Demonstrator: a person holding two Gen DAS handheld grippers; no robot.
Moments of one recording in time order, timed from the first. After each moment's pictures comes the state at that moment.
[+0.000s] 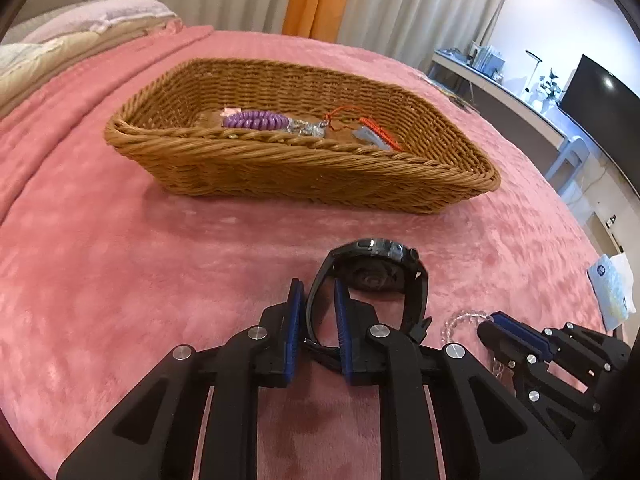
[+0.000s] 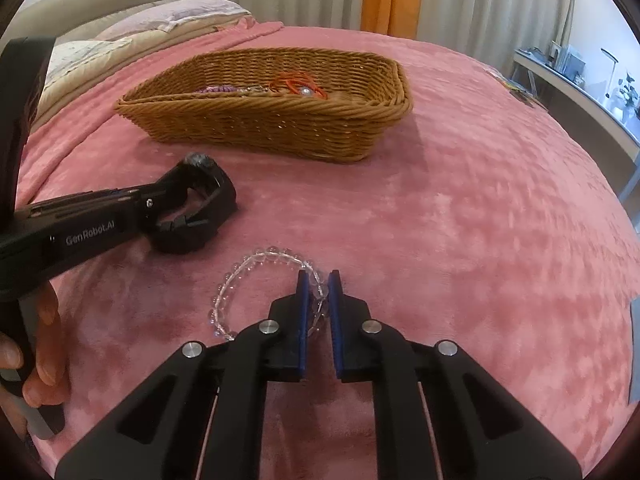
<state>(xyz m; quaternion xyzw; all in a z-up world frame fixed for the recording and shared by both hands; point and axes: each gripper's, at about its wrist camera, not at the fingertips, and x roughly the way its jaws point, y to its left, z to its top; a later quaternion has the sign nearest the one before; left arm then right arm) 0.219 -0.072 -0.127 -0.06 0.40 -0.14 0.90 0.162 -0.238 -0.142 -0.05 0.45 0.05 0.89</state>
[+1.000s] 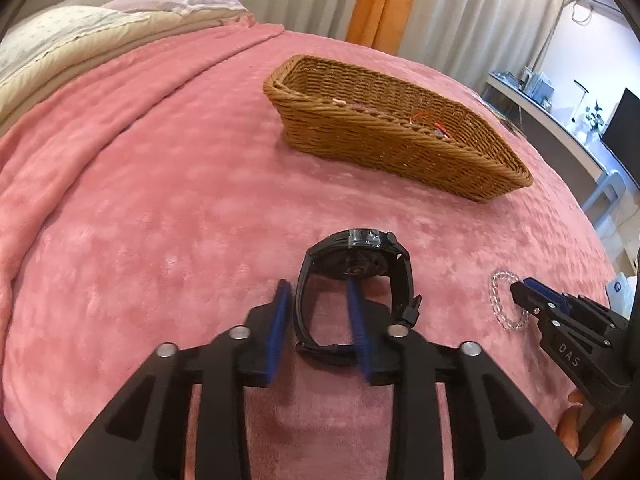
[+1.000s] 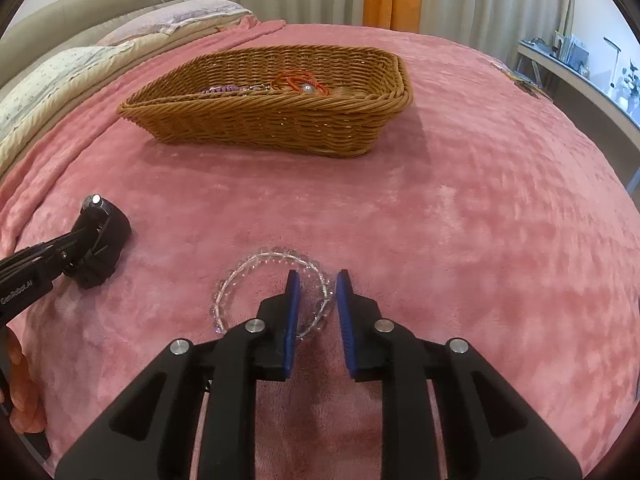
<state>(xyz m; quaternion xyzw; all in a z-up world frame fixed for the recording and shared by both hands) 0.162 -0.016 -0.125 -0.09 0.41 -0.04 0.91 0.162 -0.243 -0.144 -0.04 0.46 0.06 0.88</state>
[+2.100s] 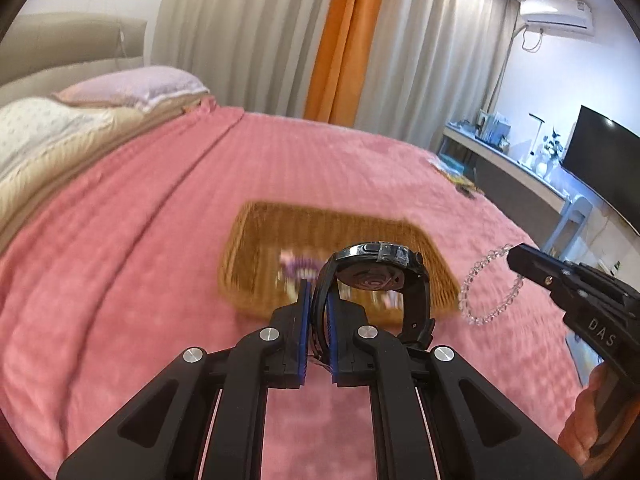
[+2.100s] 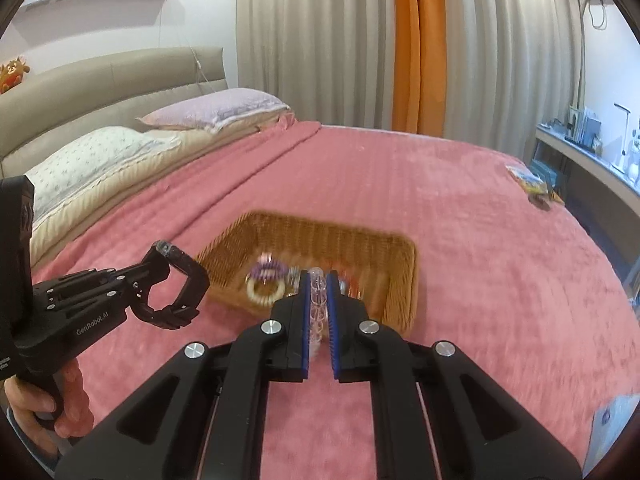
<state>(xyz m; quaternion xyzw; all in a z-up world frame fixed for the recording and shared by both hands) 0.198 -0.027 -0.004 -0.08 0.28 -0.10 0.95 0.197 -0.221 0.012 -0.04 0.32 0.12 0.94</state>
